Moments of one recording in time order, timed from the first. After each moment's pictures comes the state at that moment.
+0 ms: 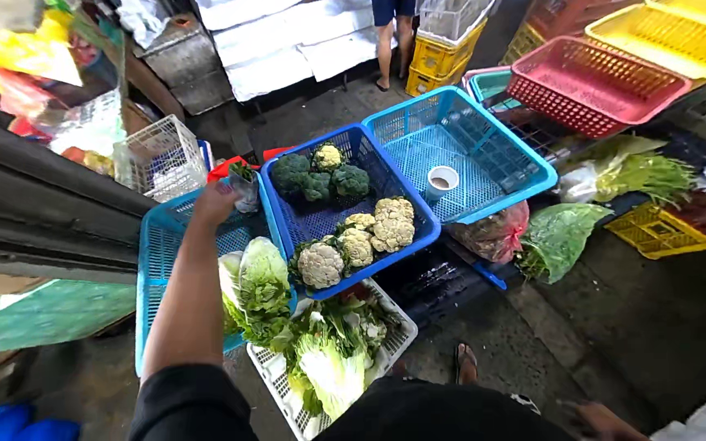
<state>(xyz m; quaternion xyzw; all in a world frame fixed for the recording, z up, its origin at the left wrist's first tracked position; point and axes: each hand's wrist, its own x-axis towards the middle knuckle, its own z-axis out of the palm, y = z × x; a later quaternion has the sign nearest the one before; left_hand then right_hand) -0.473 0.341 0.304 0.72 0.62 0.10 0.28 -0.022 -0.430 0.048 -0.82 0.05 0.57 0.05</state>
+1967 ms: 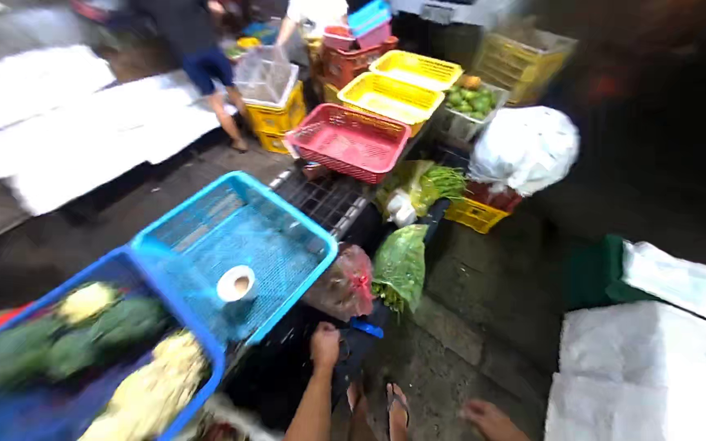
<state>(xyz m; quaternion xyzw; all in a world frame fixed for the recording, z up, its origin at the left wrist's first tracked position) 0.030 -0.066 -0.005 0.71 0.50 -0.02 0.50 0.131 -0.494 0.005 -0.82 -0.01 0.54 0.22</state>
